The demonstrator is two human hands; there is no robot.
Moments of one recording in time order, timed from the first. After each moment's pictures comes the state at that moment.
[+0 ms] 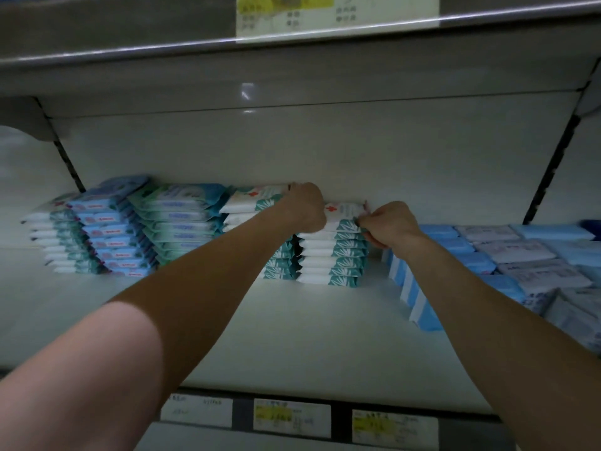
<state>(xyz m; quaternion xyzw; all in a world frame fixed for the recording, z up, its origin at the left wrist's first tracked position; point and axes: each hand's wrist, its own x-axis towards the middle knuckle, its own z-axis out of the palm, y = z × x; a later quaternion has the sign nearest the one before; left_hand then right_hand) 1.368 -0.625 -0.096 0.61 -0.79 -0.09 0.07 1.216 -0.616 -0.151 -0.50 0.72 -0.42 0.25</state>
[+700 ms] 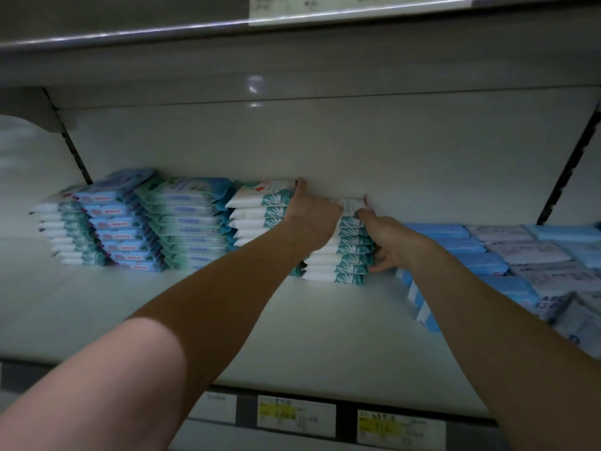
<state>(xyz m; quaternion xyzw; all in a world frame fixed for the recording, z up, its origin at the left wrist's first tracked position) 1.365 -0.636 -0.130 0.50 -0.83 0.25 -0.08 1.231 -0.607 -0.151 -0.42 0.66 -0.34 0.52</state>
